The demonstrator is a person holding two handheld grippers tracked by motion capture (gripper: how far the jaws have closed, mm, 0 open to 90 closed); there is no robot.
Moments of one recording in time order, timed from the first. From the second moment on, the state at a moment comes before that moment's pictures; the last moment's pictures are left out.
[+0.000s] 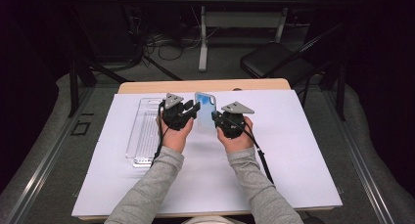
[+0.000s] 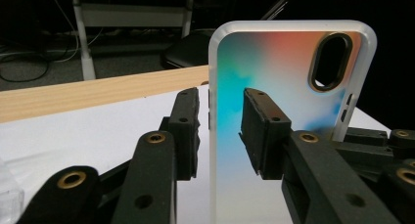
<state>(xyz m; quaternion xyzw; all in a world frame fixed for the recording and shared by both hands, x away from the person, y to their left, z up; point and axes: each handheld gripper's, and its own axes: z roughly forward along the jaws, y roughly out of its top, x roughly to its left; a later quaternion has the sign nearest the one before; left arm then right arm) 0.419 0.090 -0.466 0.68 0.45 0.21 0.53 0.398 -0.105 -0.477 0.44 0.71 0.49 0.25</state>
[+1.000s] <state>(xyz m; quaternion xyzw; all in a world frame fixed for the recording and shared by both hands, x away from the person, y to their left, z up) 0.419 0.100 -0.463 0.67 0.49 0.20 0.52 0.394 -0.093 -0.480 0.43 0.71 0.49 0.25</state>
